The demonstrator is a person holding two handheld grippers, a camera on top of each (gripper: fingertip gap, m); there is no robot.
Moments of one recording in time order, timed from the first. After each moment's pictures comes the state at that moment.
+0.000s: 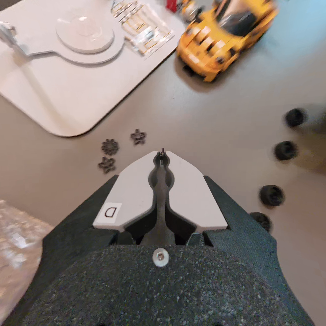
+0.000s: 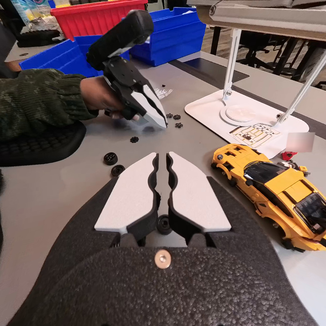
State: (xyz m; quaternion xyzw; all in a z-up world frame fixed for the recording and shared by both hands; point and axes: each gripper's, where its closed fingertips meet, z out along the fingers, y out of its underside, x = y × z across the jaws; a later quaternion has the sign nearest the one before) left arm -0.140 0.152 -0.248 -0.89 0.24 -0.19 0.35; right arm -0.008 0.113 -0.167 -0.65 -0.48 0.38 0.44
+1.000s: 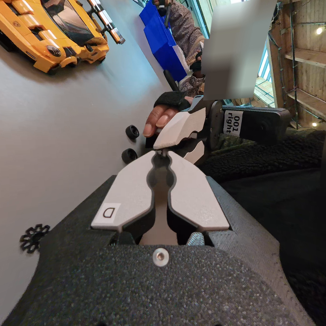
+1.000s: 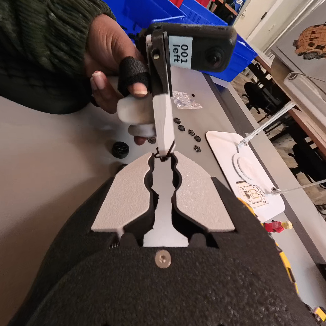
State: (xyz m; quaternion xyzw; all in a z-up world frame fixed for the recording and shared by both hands) left arm -0.044 0.067 -0.180 -0.74 0.16 -0.60 0.24; right arm -0.061 0.067 -0.185 -0.50 -0.67 0.24 0.50
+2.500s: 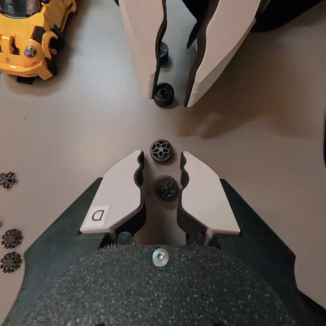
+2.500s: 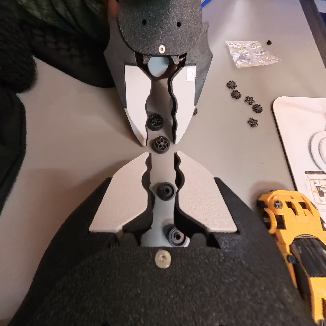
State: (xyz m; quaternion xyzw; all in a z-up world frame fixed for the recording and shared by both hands) left arm -0.061 0.046 -0.256 -0.78 0.52 -0.20 0.30; right arm -0.038 0.051 -0.209 -0.53 -0.74 0.30 0.29
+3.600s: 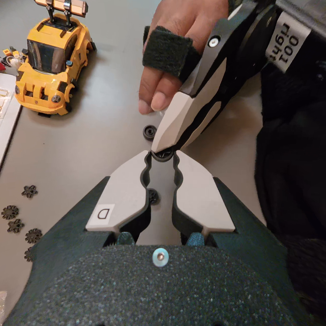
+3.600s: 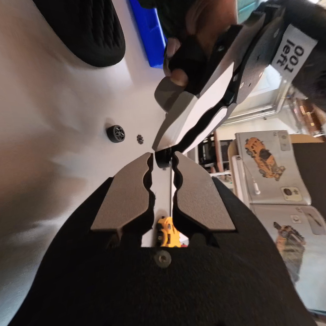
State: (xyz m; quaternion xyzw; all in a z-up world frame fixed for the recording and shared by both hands) left arm -0.046 0.040 -0.181 -0.78 0.49 -0.27 0.28; right arm -0.059 0.046 -0.177 -0.23 -0.76 0.04 0.60
